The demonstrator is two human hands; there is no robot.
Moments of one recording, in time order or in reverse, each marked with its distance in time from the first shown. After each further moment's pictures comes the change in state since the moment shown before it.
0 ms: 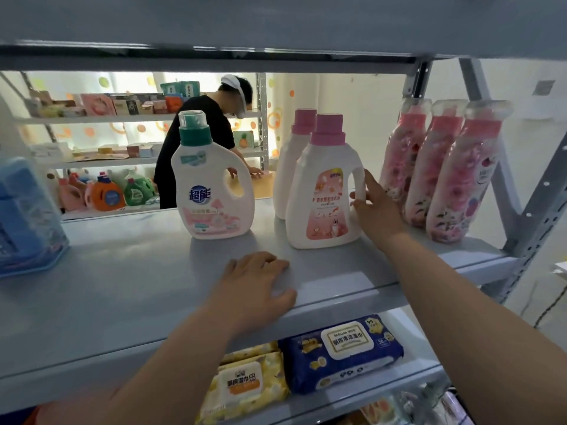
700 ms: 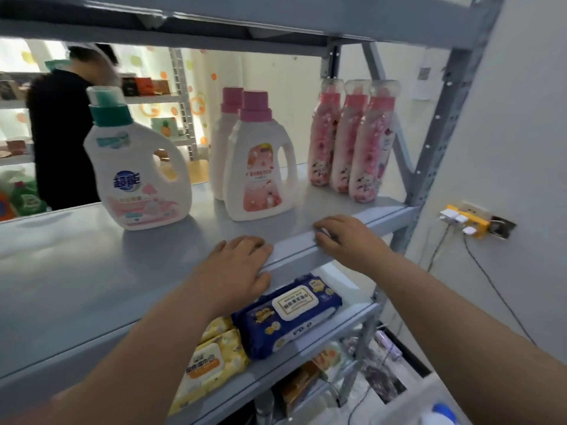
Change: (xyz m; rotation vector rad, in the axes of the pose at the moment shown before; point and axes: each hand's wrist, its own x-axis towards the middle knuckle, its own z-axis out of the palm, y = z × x) left_hand 0.003 0.029 0.012 0.165 -0.038 0.366; right_hand -0.122 0.022 -0.058 -0.734 -0.259 -0.047
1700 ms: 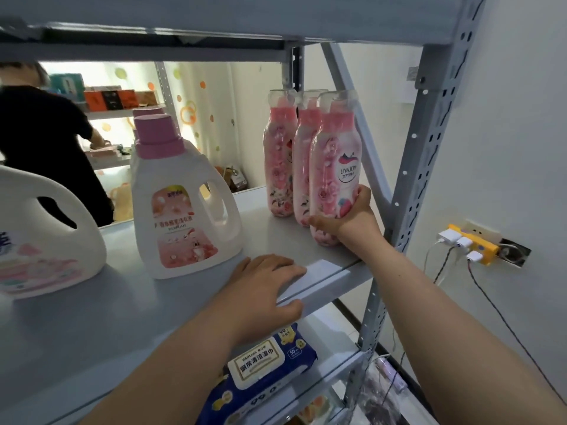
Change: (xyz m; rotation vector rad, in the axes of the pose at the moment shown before) left_hand 0.163 0.085 0.011 -0.263 -0.003 0.048; right_hand 0.102 0.138 -0.040 0.781 0.357 0.291
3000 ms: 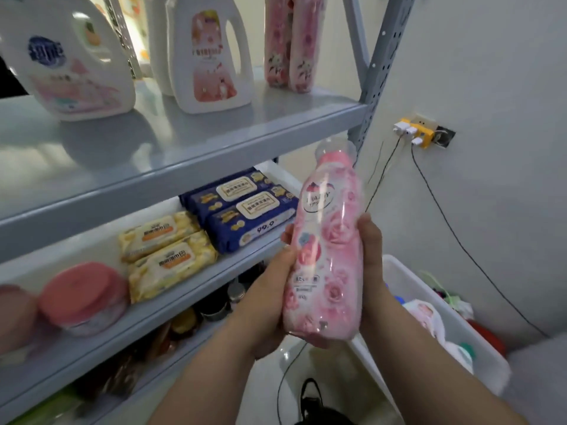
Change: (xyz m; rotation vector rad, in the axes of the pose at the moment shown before) left_hand -0.308 0.101 0.078 -1.743 -0.248 -0.399; right_hand -0.425 -0.033 0.056 1.188 -0.240 0.476
